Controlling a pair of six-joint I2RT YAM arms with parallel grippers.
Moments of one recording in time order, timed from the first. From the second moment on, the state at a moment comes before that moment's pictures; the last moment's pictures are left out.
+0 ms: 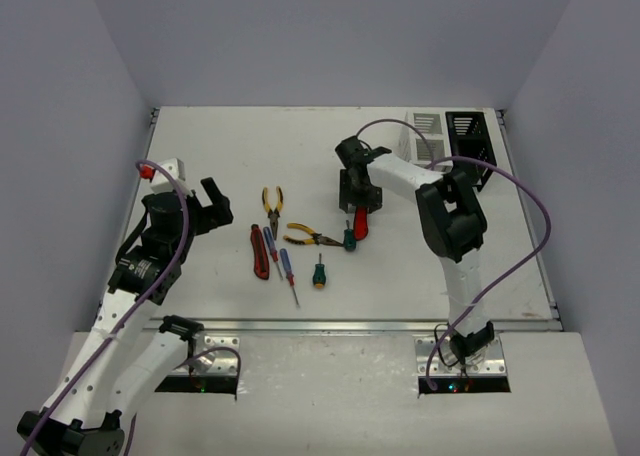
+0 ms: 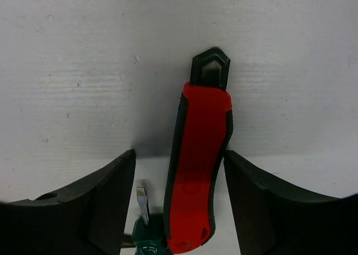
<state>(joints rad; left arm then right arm) -0.25 0.67 0.77 -0.53 -0.30 -0.41 0.50 2.18 1.58 -0.68 0.20 0.52</state>
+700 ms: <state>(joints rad) -0.25 0.67 0.77 -0.52 -0.28 -0.41 0.43 2.16 1.76 -0.67 0.15 0.38</state>
